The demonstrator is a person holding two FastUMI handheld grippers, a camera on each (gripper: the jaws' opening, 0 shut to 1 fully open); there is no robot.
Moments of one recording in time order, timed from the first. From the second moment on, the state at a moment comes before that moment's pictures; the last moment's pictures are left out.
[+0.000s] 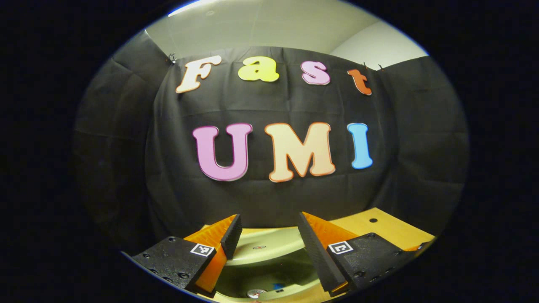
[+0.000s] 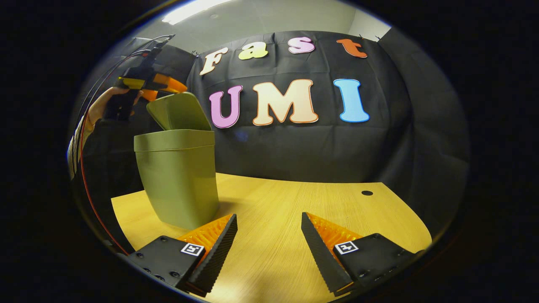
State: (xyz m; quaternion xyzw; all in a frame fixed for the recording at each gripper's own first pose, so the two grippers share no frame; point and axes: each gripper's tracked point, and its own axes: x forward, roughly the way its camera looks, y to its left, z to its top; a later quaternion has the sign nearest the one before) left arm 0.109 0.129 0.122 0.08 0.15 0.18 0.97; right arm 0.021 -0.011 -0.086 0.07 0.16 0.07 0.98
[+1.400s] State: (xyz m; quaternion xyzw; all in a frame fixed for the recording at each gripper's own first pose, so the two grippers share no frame) left arm 0.070 0.140 0.063 0.10 0.09 0.22 0.97; right arm 0.024 0.000 -0.107 0.08 0.19 0.09 0.97
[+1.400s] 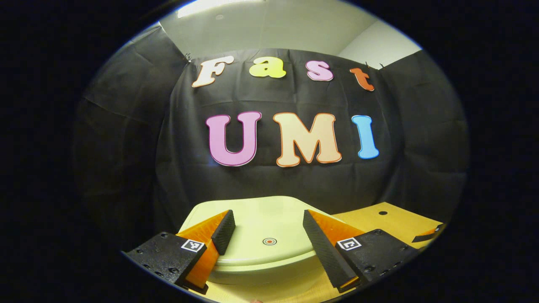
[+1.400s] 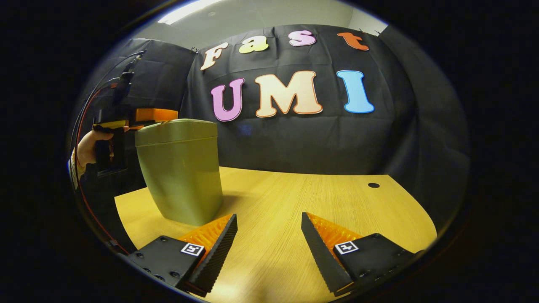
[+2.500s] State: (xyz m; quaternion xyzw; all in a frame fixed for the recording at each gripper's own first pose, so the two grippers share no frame) left arm 0.072 0.144 0.079 0.08 0.07 0.21 0.97; right arm 0.024 0.014 -0.112 0.07 0.20 0.10 0.97
